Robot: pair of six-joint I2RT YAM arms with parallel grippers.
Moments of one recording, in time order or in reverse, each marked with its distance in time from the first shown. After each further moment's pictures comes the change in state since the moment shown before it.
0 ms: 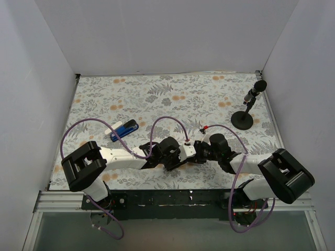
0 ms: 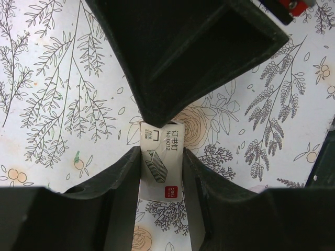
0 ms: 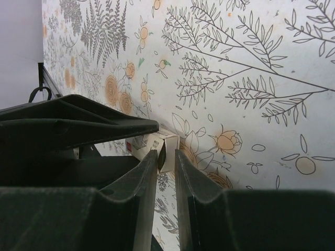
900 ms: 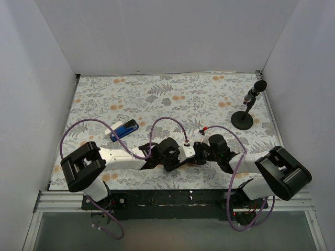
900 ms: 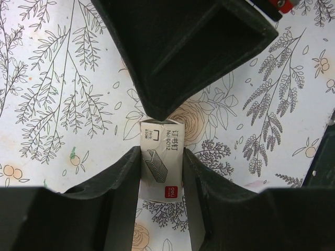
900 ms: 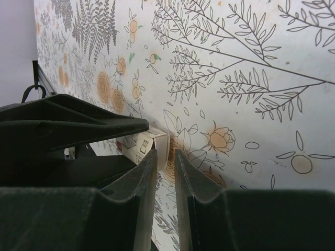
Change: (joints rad) left arm 0.000 -0.010 -0.013 0.000 -0.001 -0.001; right arm 0.003 0.042 -0.006 0.023 -0.001 0.004
